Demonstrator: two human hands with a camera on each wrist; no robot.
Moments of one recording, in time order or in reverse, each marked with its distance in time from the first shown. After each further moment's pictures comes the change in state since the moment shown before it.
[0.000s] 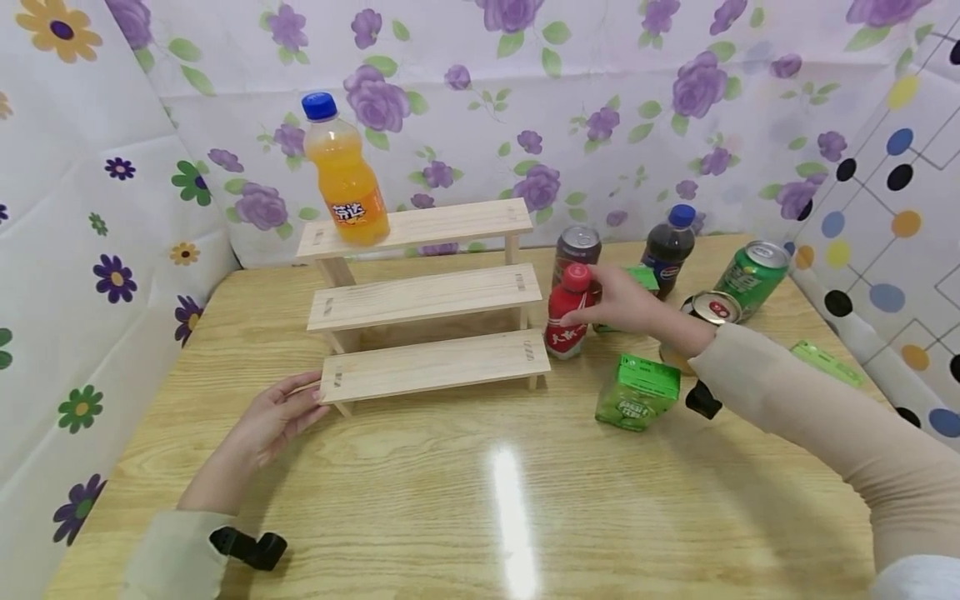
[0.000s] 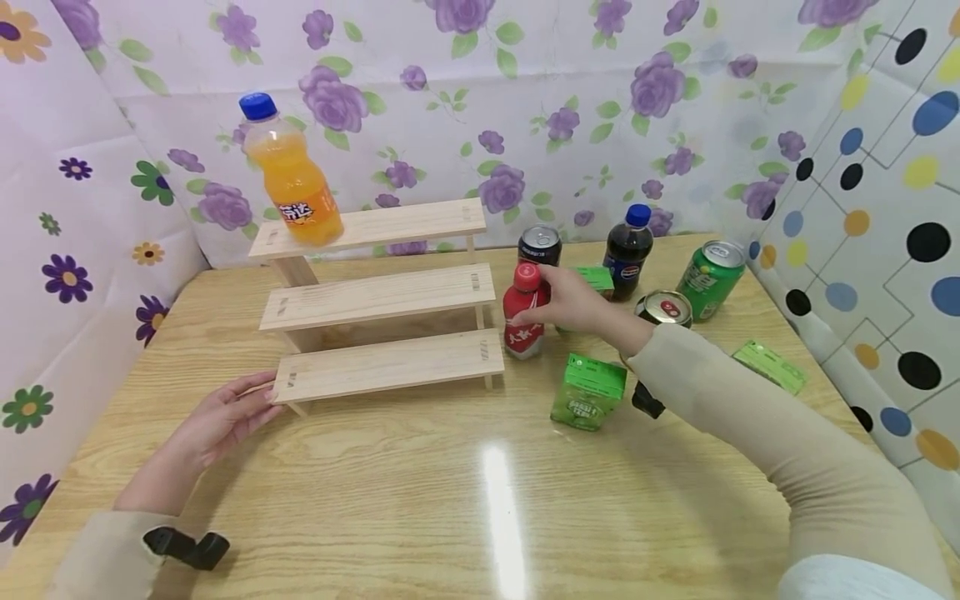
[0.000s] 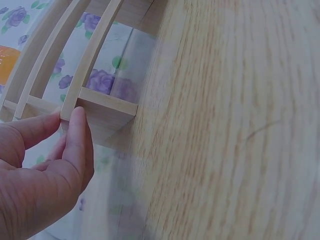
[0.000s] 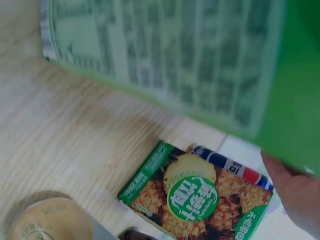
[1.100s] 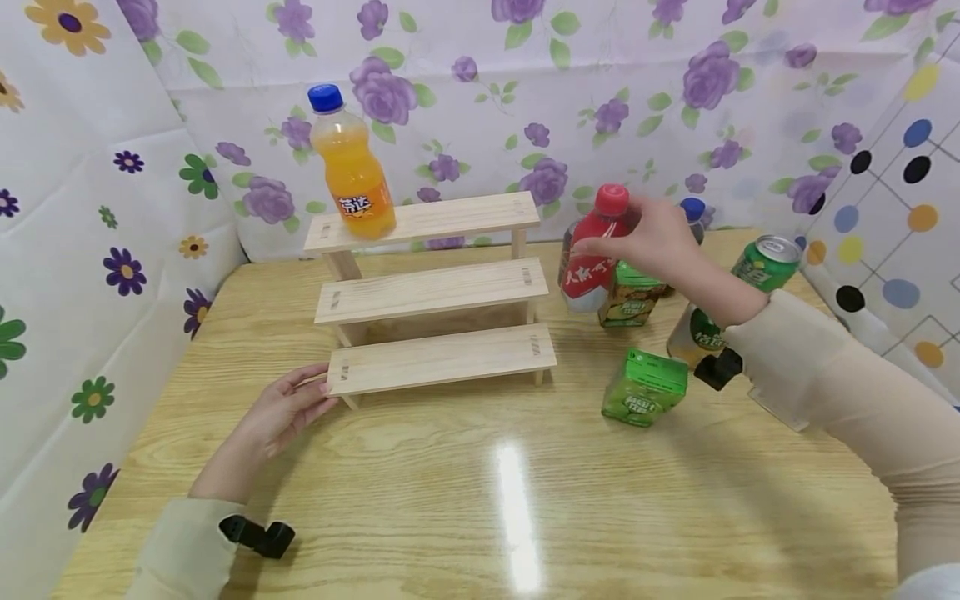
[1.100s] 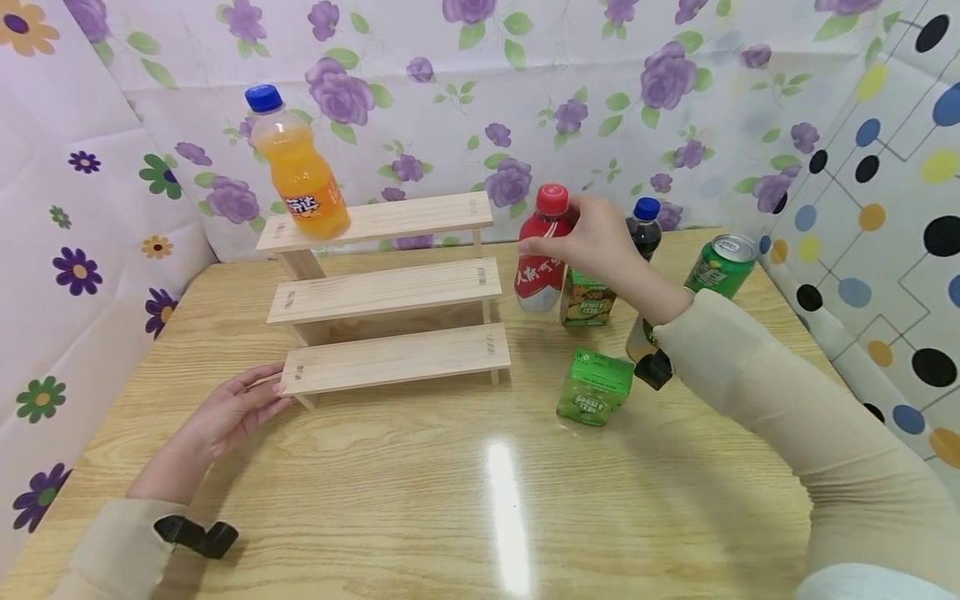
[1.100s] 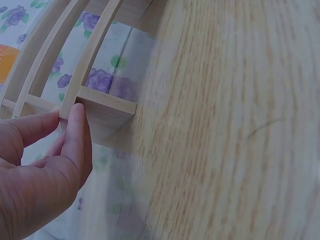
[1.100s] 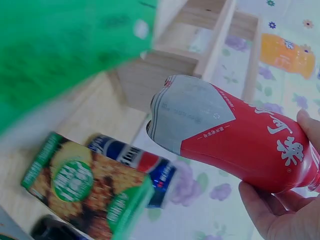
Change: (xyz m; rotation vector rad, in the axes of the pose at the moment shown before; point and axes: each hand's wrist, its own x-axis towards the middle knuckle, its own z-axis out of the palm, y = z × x) left_hand 0.001 0.002 0.003 -0.027 0.000 -0.018; right_hand -0.011 -0.066 -0.049 -0.059 0.321 0.181
